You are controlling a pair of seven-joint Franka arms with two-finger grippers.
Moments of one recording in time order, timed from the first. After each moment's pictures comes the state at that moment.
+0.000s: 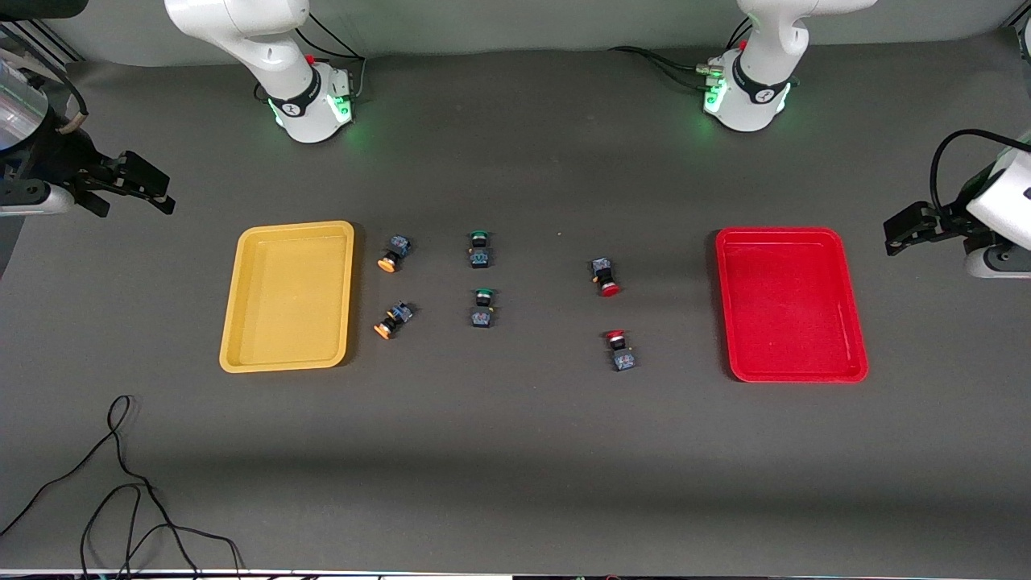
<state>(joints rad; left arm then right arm) 0.02 0.02 -0.04 -1.64 0.07 1.65 0.01 0.06 -0.20 -0.03 -1.82 0.01 1.66 0.05</state>
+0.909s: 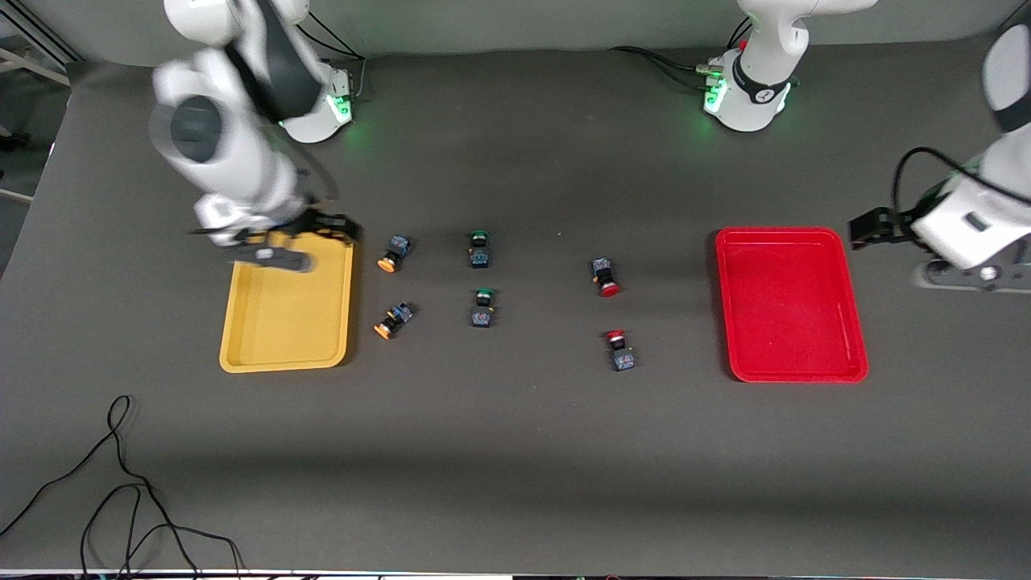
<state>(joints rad) -0.03 0.08 -0.07 -1.64 0.06 1.56 -0.01 0.19 -0.02 0.26 -2.17 0.01 2.02 0.68</state>
